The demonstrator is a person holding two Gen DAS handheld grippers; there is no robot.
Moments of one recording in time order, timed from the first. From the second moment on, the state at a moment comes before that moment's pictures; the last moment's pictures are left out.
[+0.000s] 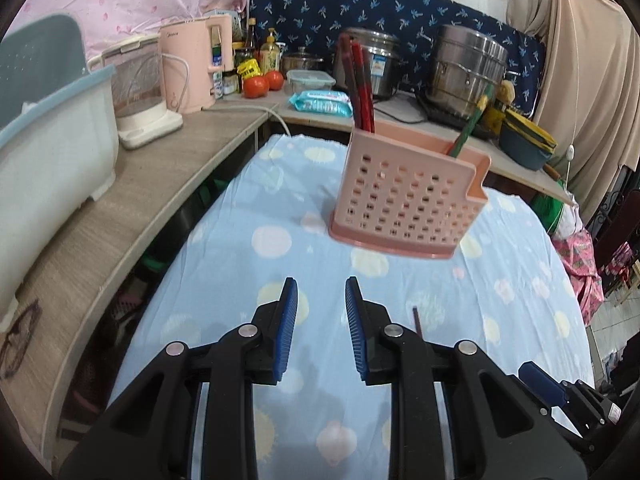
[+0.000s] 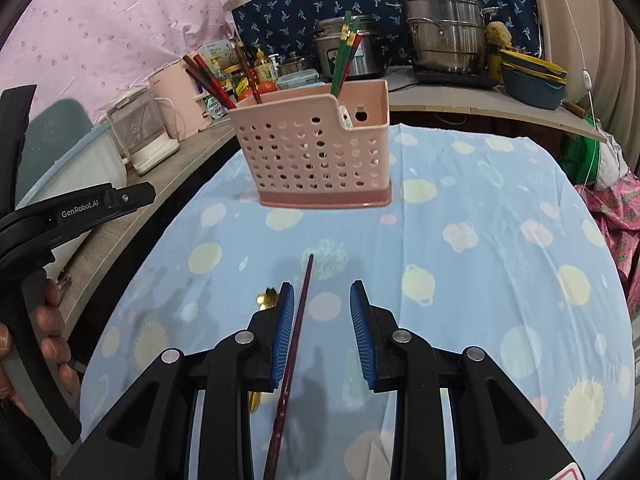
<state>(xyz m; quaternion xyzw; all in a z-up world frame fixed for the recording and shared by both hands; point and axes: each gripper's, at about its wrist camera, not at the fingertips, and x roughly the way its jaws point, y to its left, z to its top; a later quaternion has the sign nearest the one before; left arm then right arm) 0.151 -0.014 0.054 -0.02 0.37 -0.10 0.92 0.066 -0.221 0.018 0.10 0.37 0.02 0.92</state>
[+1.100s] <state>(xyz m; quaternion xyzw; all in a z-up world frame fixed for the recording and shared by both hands) 0.084 -0.011 -0.018 0.01 0.45 -0.11 0.89 0.007 -0.172 -0.051 0.07 0.46 0.07 0.88</state>
